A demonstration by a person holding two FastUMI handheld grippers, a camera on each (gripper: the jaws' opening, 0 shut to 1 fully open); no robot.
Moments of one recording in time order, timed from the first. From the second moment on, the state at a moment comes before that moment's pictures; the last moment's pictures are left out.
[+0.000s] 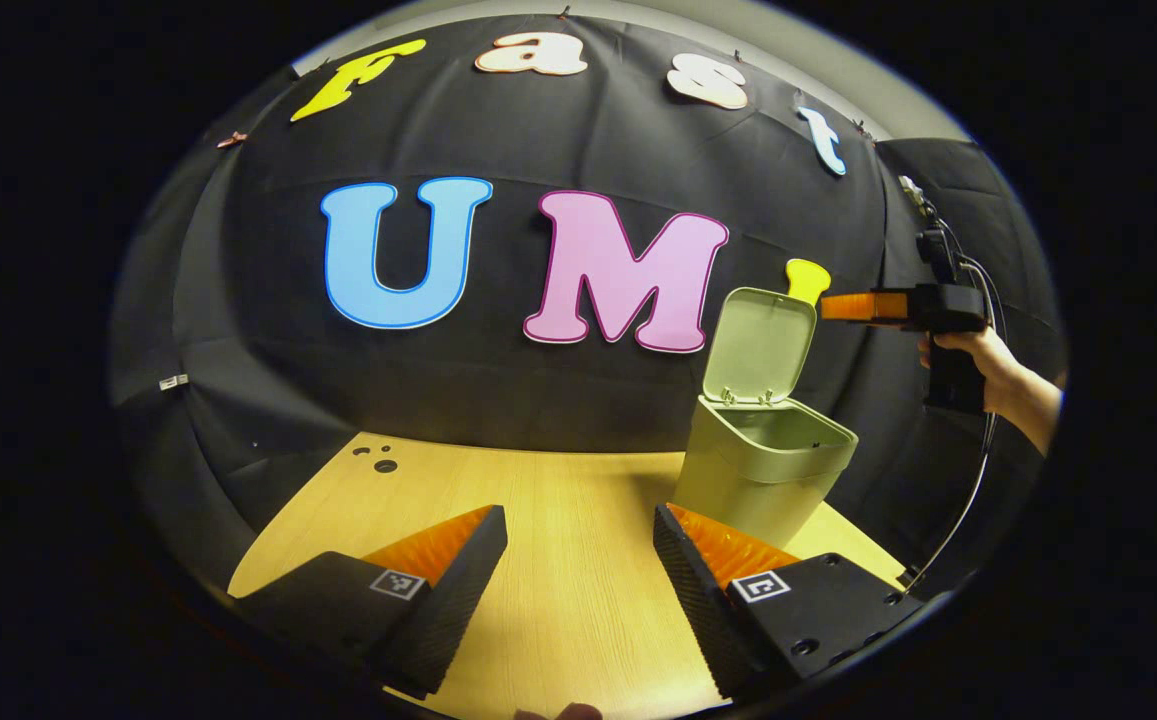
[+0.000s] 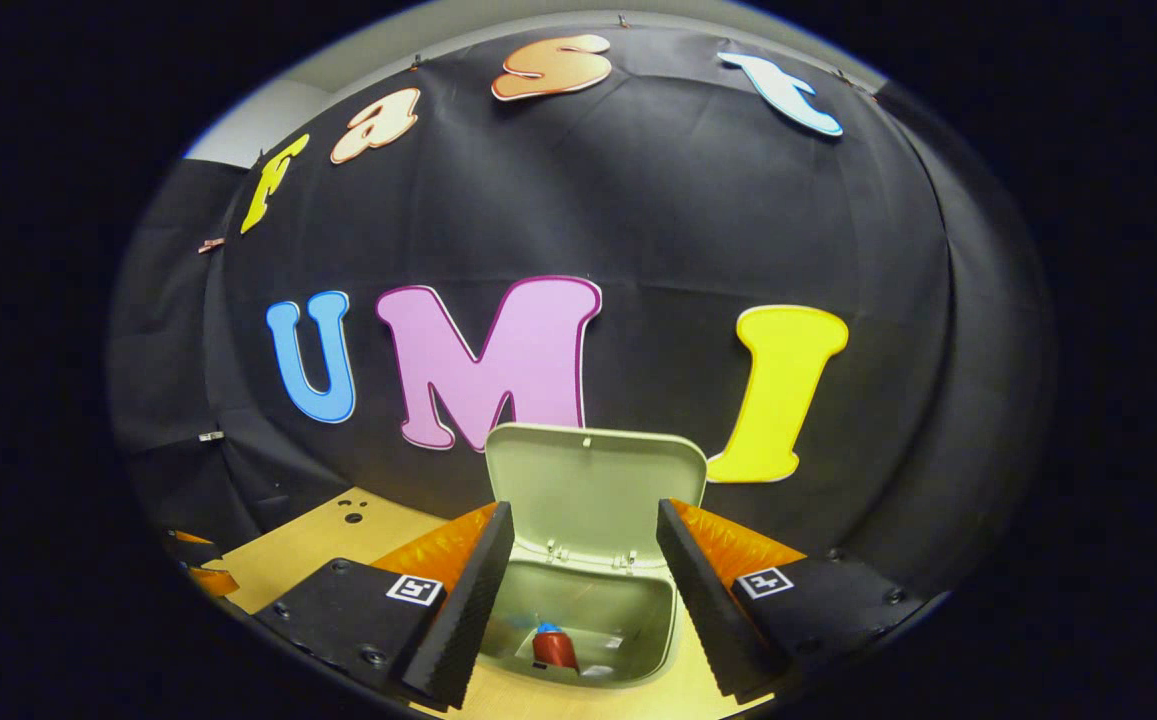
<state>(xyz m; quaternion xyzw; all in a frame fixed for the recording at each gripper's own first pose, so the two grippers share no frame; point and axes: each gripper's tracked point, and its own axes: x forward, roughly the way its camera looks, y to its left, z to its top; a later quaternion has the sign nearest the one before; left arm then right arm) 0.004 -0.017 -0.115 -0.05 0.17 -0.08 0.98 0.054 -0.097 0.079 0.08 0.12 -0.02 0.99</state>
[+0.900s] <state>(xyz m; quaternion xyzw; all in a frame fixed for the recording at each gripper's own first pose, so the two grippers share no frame) -0.011 0.000 -0.114 -0.05 0.17 -0.05 0.98 0.161 -0.107 0.102 0.13 0.11 -0.01 0.99</state>
